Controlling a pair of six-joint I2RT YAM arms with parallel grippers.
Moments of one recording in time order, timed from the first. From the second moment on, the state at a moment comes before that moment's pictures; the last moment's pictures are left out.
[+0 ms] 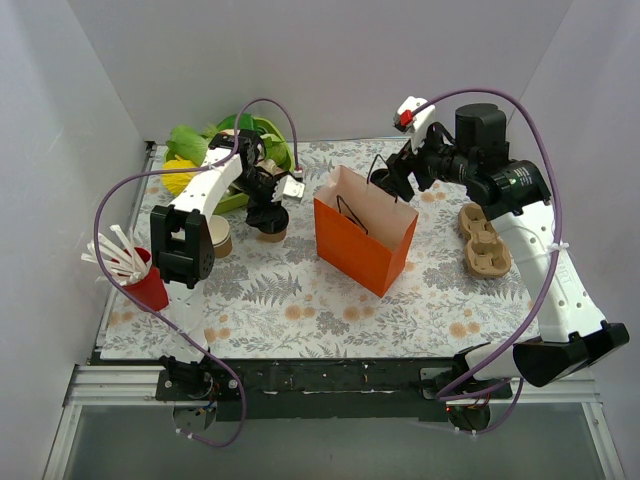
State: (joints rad) left arm -0.27 2.11 1.96 -1.32 0.58 1.50; right arm 0.40 1.35 1.72 -0.82 -0.40 -0.40
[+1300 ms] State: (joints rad) left arm -0.60 1.39 1.22 -0.97 0.51 0.55; right arm 0.63 1.28 1.68 -0.83 -0.46 -0.49
